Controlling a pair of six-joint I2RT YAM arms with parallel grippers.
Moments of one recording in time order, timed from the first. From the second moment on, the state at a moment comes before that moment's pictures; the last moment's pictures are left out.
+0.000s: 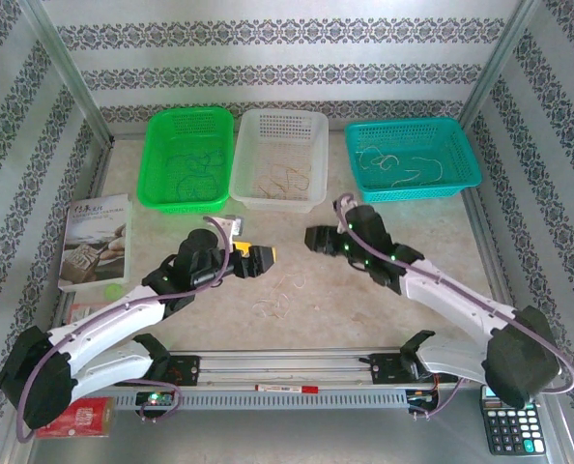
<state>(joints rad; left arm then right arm) -0.65 1.03 0.53 0.06 0.19 -0.60 0.60 1.13 0.67 -0.14 -0.11 0.60</state>
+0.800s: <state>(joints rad) -0.73 1.60 0.76 -0.06 0.28 -0.48 0.59 0.86 0.47 -0.19 -0.01 0.71</state>
